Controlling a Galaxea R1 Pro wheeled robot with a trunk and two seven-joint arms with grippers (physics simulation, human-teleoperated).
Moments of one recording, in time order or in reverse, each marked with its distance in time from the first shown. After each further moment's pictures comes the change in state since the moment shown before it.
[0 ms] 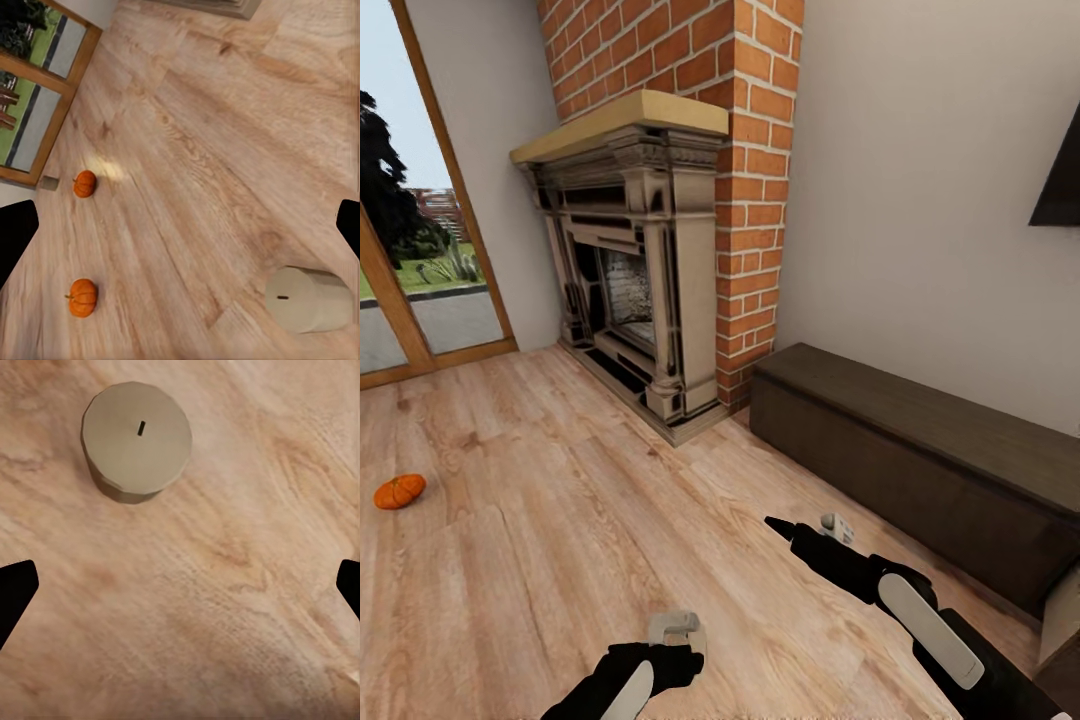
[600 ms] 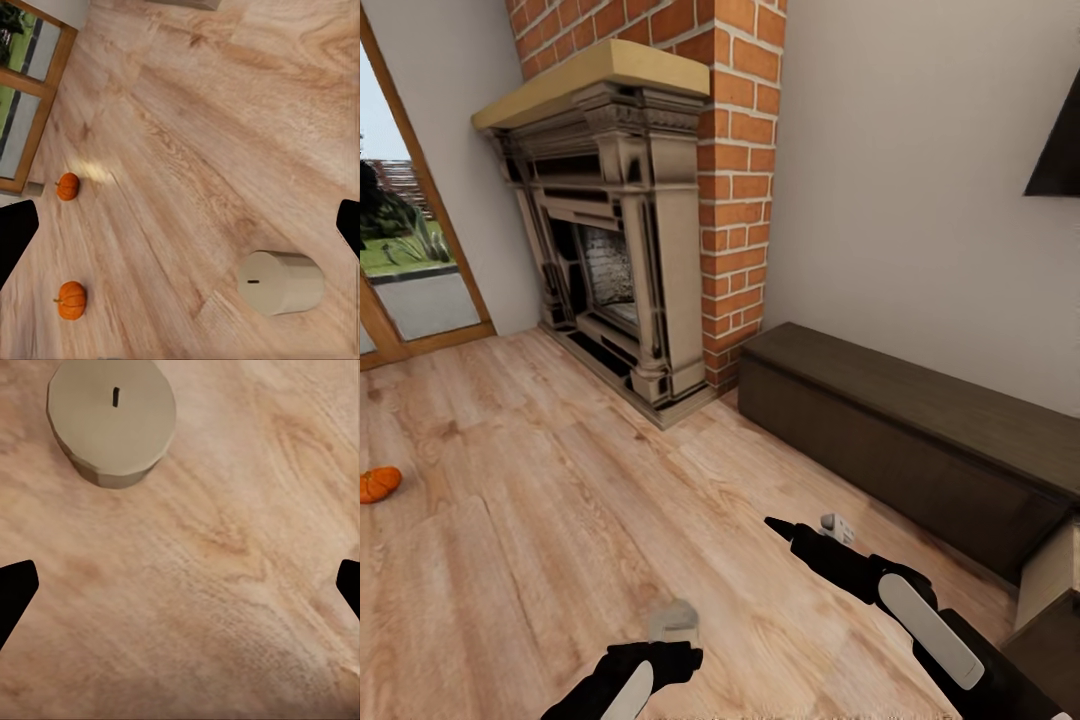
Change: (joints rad) left arm 0.000 0.001 -0.002 0.000 0.000 -0.033 0.003; right arm 0.001 0.000 0.000 0.000 0.004 0.001 0.000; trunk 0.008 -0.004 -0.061
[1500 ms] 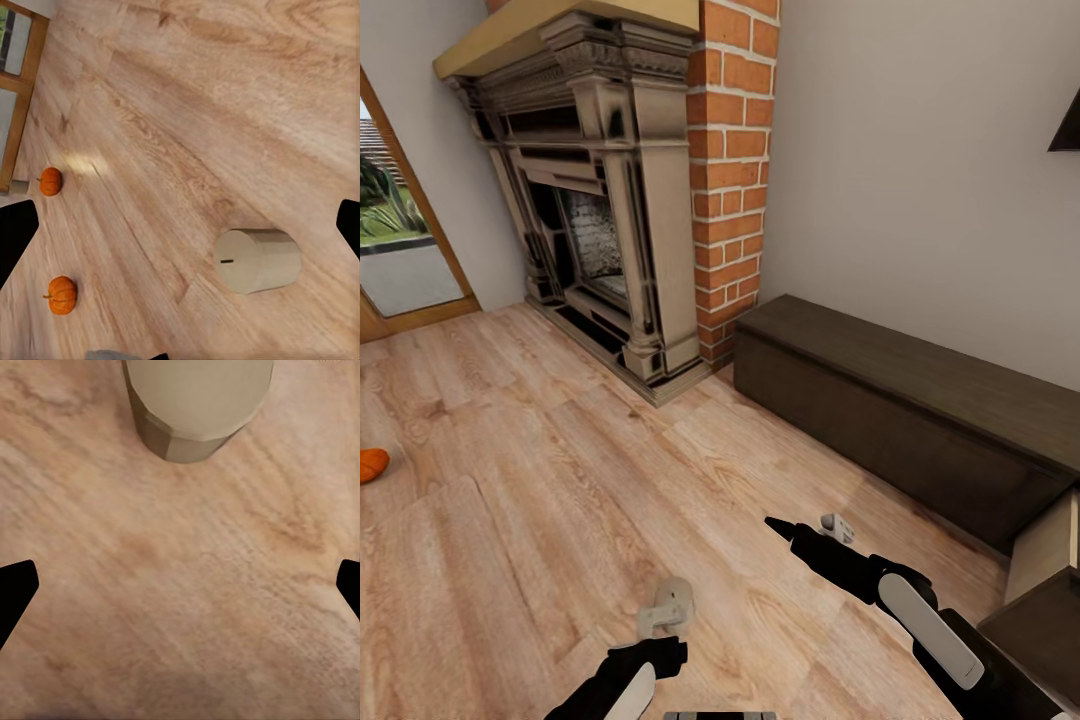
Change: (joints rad) left arm 0.000 -0.011 0.005 0.015 0.003 -0.074 0.168; right arm 0.000 0.000 0.000 0.000 0.000 0.001 0.000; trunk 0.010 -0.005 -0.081
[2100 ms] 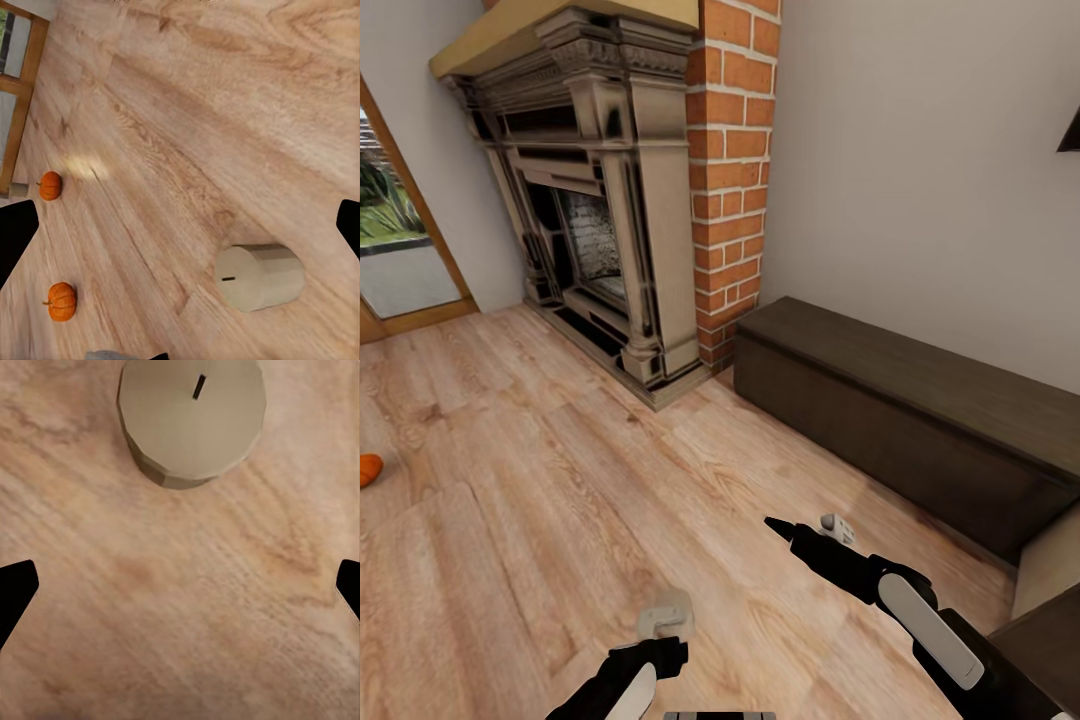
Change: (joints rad) left arm 0.000 -0.001 -0.005 0.000 0.001 -0.002 0.002; right arm 0.000 0.000 0.001 0.000 0.000 0.001 0.000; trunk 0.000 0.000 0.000
